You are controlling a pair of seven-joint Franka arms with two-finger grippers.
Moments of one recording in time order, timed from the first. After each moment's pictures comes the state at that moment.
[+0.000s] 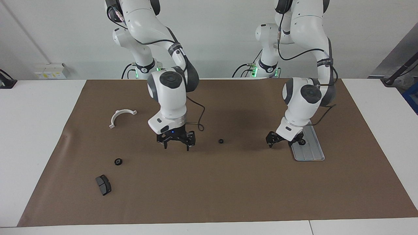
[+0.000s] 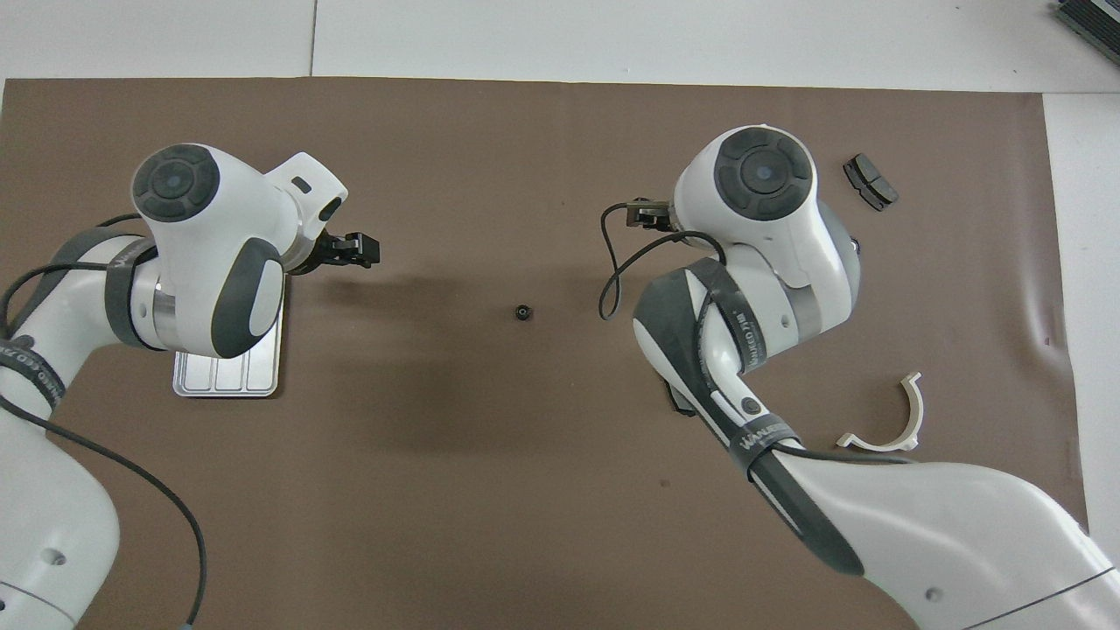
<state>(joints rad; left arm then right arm) -0.21 0.34 -0.07 -1.85 0.01 2.26 -0.30 0.39 0.42 -0.08 -1.59 -0.11 2.15 0.46</state>
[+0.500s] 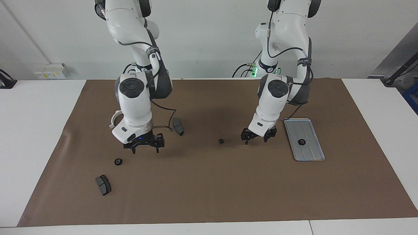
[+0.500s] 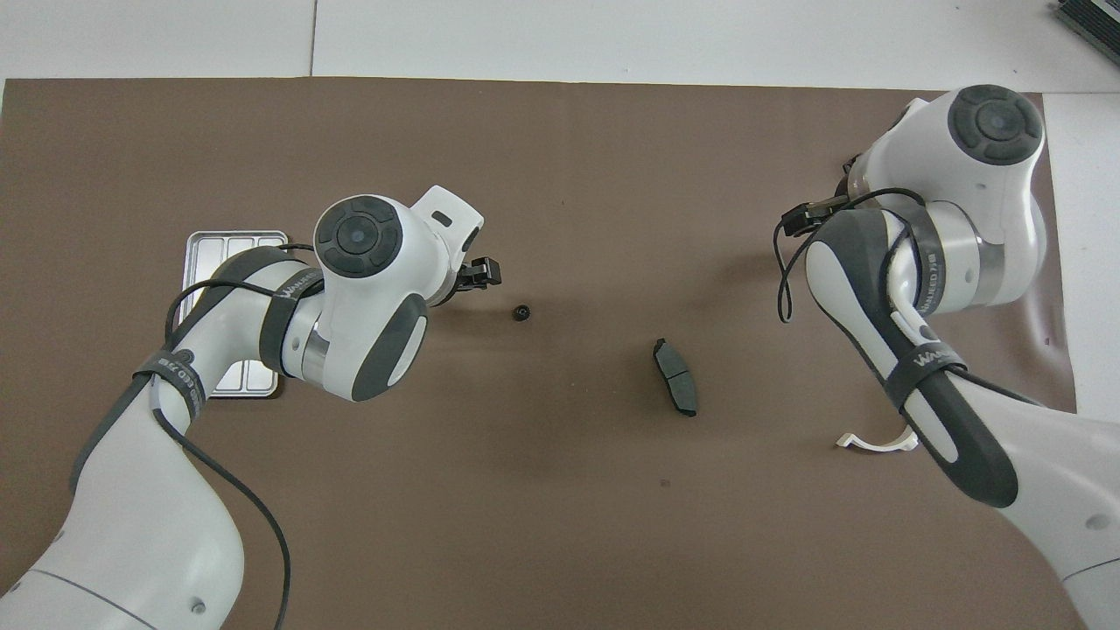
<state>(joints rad) -0.43 0.37 -0.07 -1.84 0.01 2.32 -0.59 0.12 0.41 -0.08 -1.68 -0.02 2.17 -0.15</state>
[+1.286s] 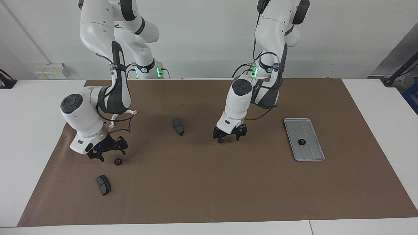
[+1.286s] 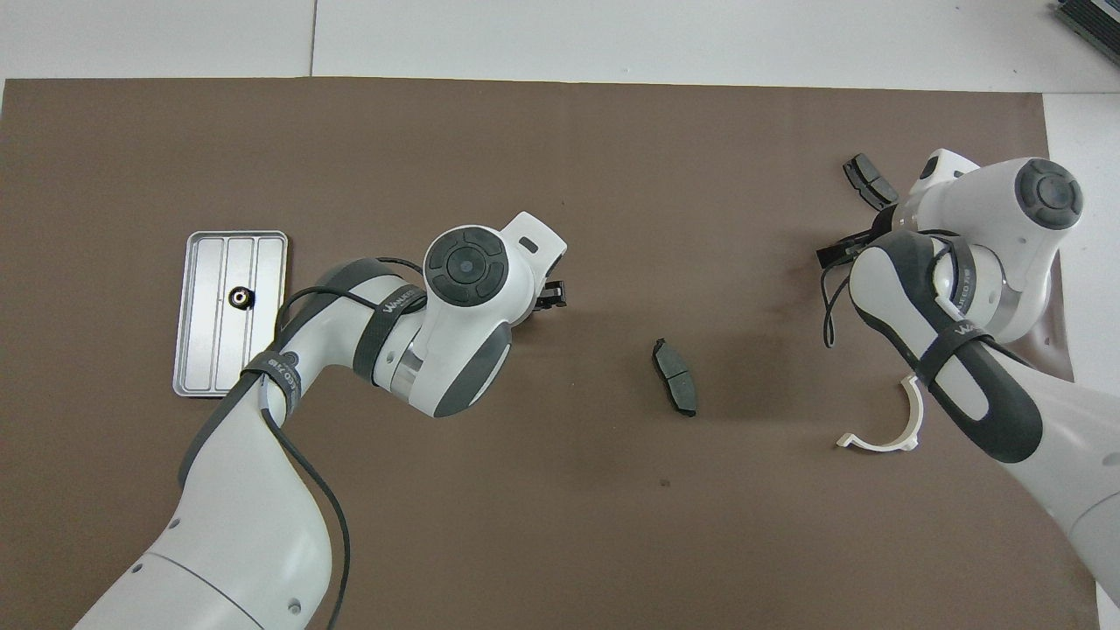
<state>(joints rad) -0.55 0.45 -0.07 -1.77 0.01 2.33 -0.64 0.00 0.48 -0.07 -1.82 0.13 2.42 -0.49</state>
